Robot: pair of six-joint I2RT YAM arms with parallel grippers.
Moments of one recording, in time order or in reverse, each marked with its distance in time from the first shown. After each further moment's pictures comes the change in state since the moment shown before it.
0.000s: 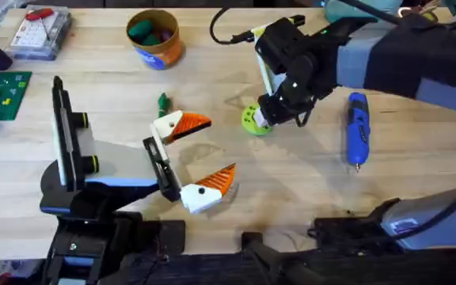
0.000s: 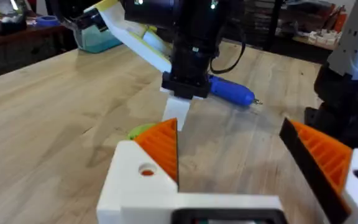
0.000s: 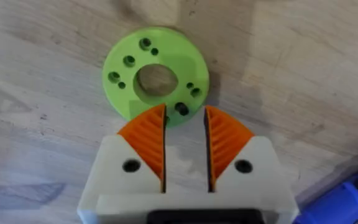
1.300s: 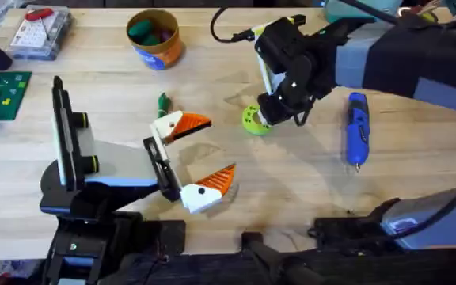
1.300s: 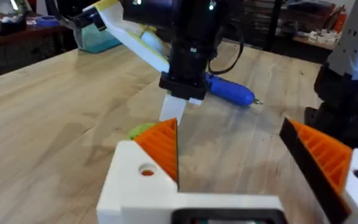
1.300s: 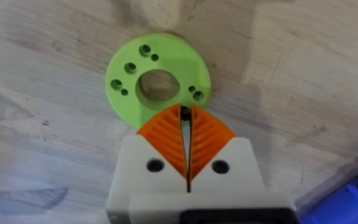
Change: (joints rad) left arm 0.000 0.000 0.000 0.000 0.000 0.000; right arm 0.000 0.007 0.001 0.016 0.000 0.006
